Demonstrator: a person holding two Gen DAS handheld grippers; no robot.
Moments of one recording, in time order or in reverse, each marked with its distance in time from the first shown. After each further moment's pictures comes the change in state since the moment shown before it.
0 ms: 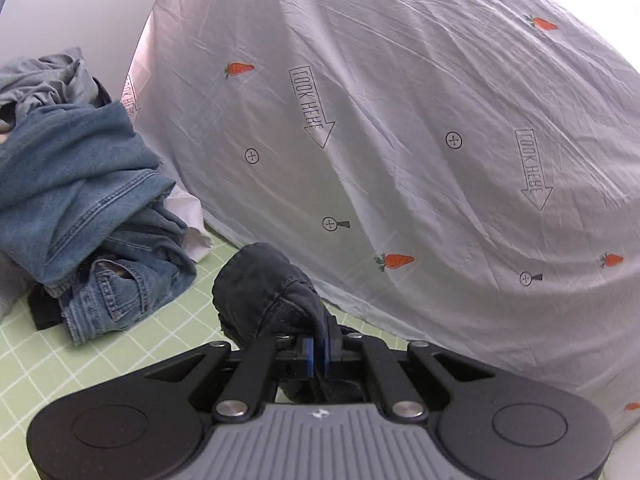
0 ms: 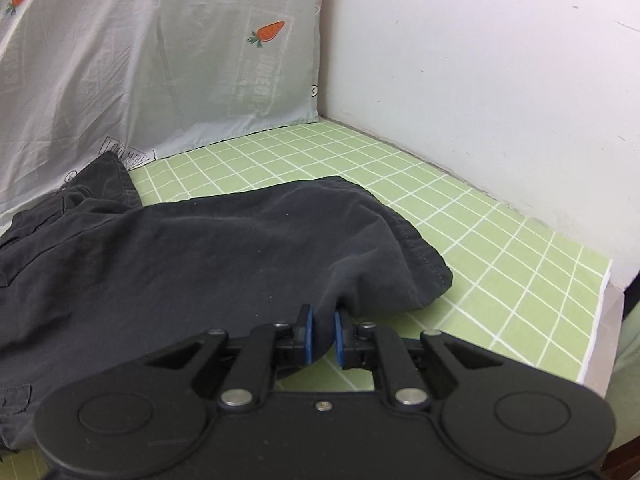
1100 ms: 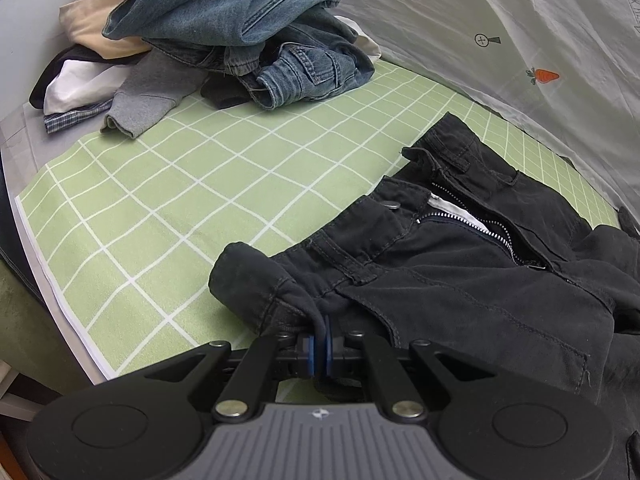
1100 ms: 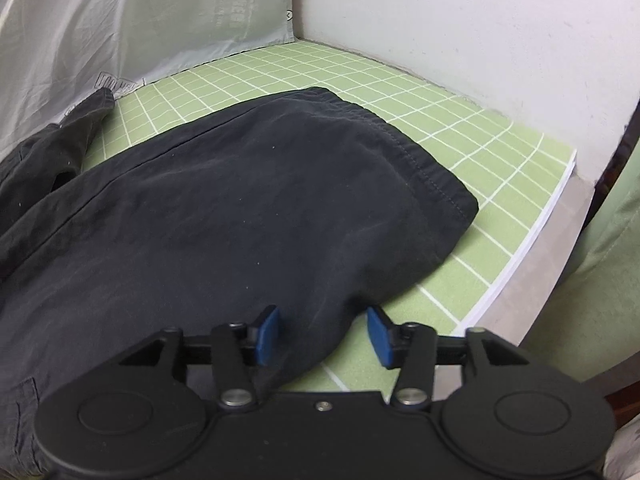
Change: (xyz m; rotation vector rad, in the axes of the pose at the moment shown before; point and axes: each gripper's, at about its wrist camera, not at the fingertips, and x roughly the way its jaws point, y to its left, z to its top) left arm -0.032 0.108 -0.130 0.052 0.347 0.349; right arm -0.019 -0.055 -0.074 0.040 0.195 0.045
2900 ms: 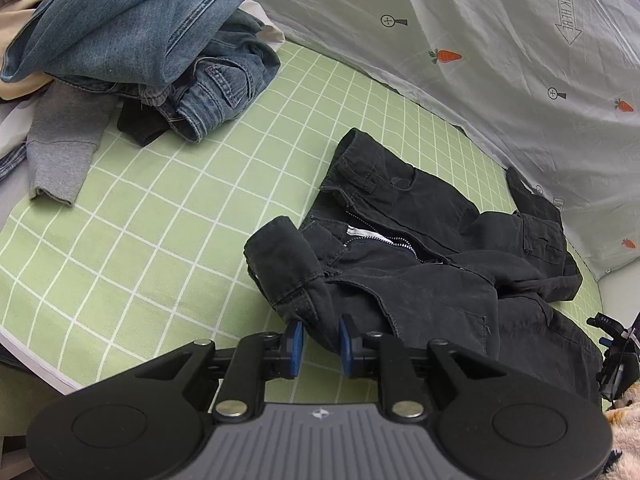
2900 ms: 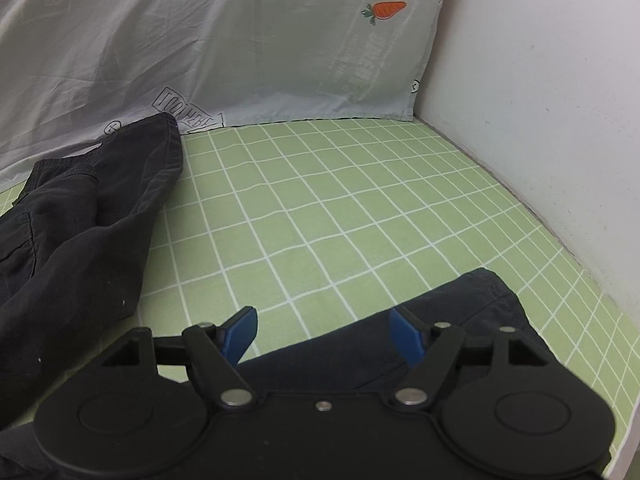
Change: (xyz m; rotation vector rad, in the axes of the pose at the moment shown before) left arm -0.045 0.048 0.108 0.168 0.244 -0.384; right arm 0.094 0.180 0.101 -0.292 -0.101 -0.006
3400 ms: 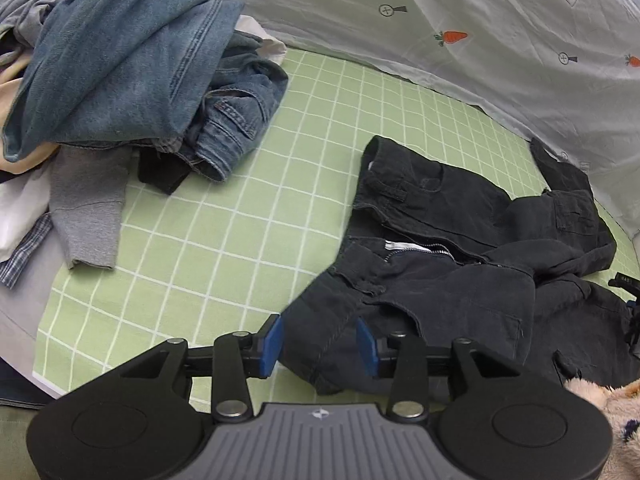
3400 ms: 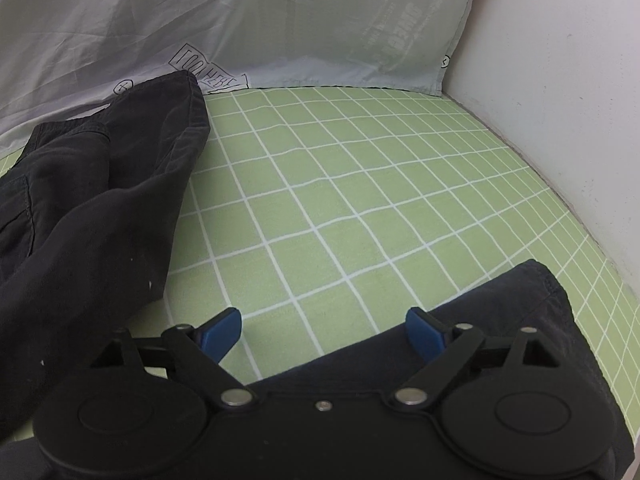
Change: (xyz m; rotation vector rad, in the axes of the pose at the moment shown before) left arm -0.010 0.009 0.035 0.109 0.026 0.127; right arm 0.024 0.040 -0.011 -0.014 0.091 -0.019
